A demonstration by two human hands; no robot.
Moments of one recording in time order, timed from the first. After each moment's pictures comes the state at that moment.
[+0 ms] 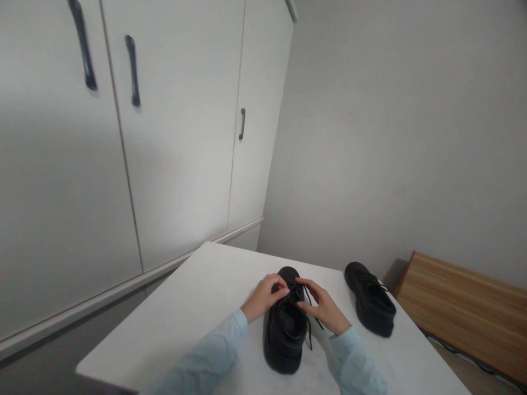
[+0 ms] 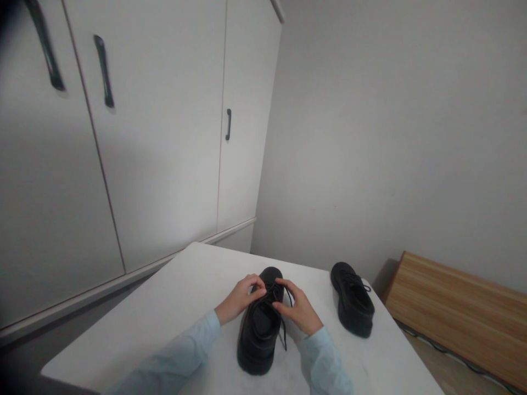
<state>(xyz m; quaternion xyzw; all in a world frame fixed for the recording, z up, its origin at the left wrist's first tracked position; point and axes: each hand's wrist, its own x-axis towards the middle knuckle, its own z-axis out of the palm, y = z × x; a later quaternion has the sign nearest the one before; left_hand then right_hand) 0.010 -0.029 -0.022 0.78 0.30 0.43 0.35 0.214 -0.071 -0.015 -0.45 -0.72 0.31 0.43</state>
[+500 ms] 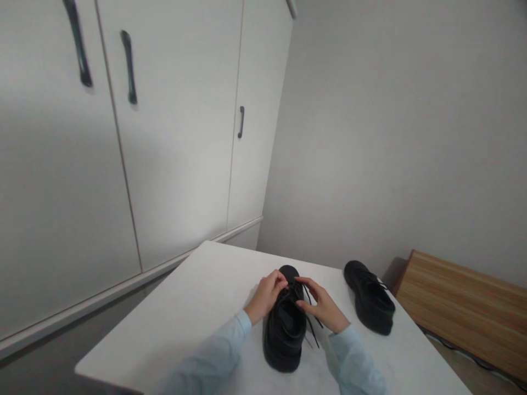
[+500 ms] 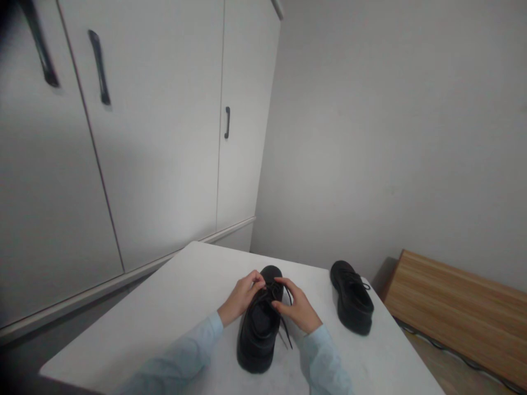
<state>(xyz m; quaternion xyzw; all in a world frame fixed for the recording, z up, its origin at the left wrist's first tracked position) 0.023 -0.031 -0.024 0.73 0.36 0.44 0.37 0.215 -0.070 -0.016 -0.45 -0.73 0.31 0.42</state>
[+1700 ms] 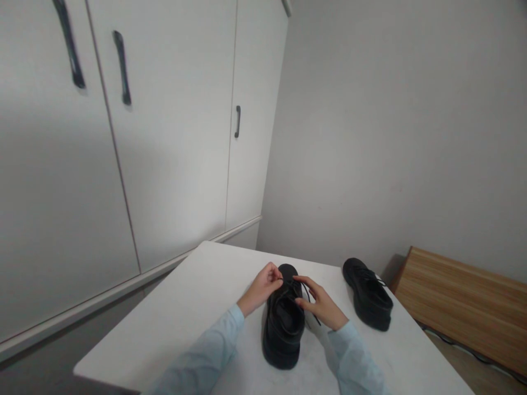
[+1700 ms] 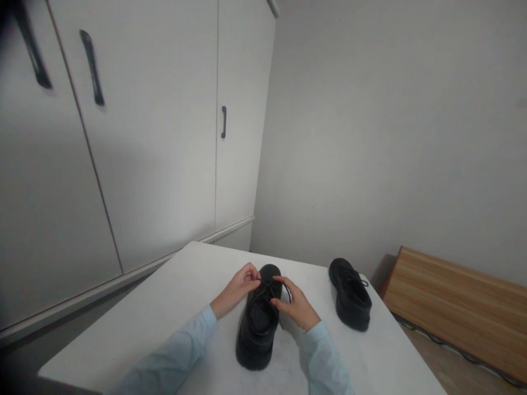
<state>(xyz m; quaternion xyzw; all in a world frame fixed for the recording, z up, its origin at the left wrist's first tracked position) 0.011 -0.023 -0.017 0.66 0.23 0.48 0.53 0.209 -0.075 -0.009 -0.48 -0.72 0.31 0.40</state>
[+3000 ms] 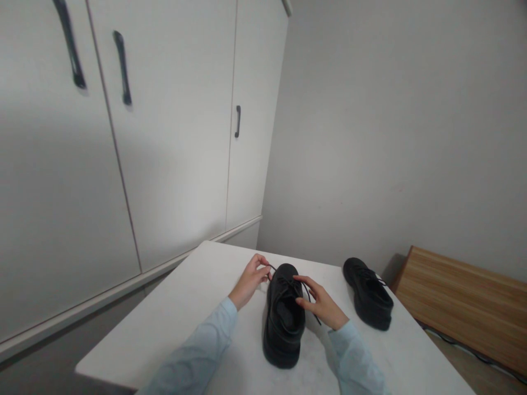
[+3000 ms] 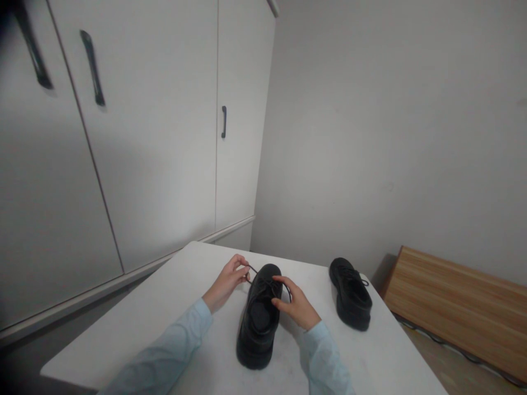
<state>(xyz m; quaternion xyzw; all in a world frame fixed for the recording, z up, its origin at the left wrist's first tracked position) -0.008 -0.014 -0.011 0.55 0.28 0.53 0.58 0.209 -0.075 -0.009 -0.48 -0.72 0.31 0.39</state>
